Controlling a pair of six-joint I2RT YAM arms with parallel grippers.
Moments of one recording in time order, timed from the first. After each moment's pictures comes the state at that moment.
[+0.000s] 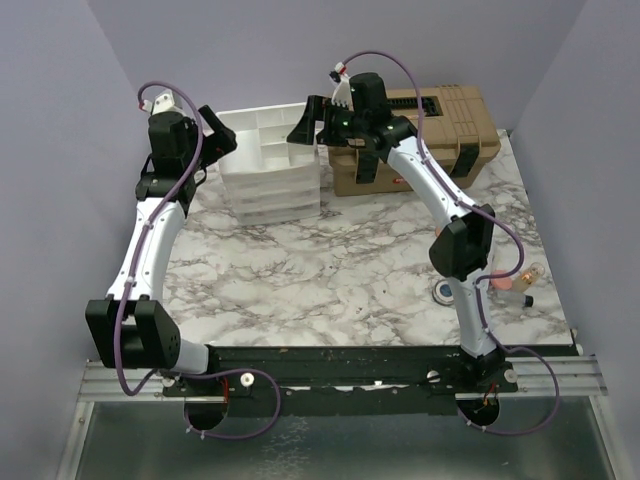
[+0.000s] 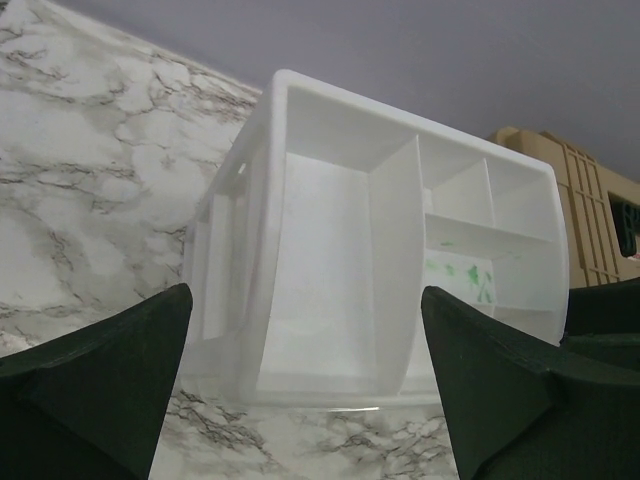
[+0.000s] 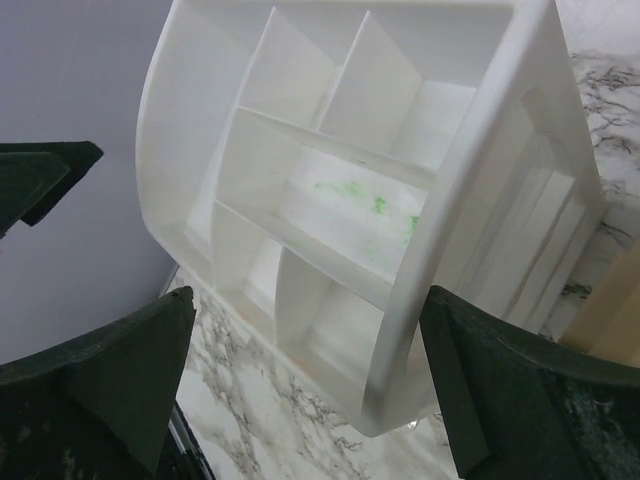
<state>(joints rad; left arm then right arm) -0.01 1.39 1.35 -0.25 0.02 -0.51 0.53 2.25 2.37 -0.52 -0.46 0.49</state>
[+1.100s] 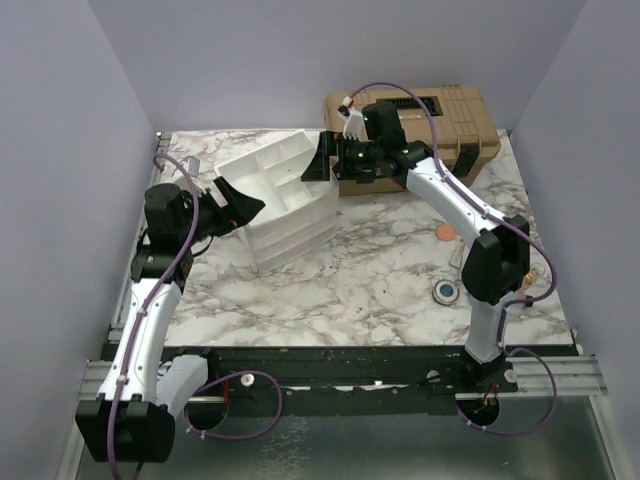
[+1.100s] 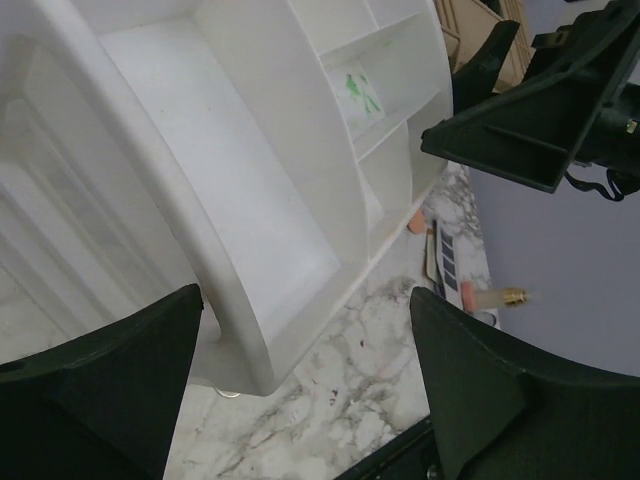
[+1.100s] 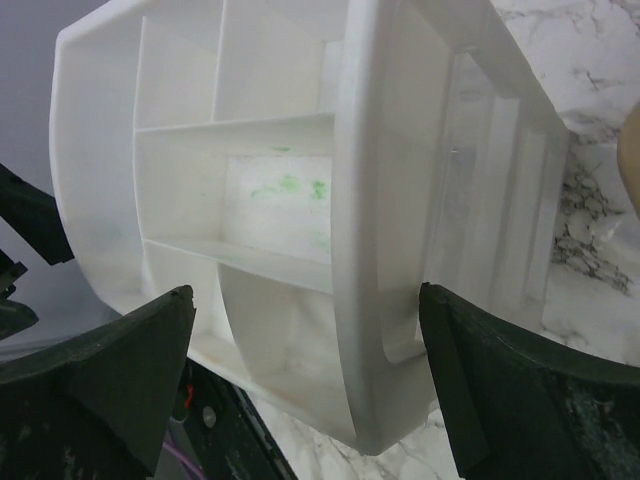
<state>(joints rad) -0.02 0.98 0.91 -0.27 0.50 -0.62 0.53 1.98 1.89 -0.45 -0.57 0.45</state>
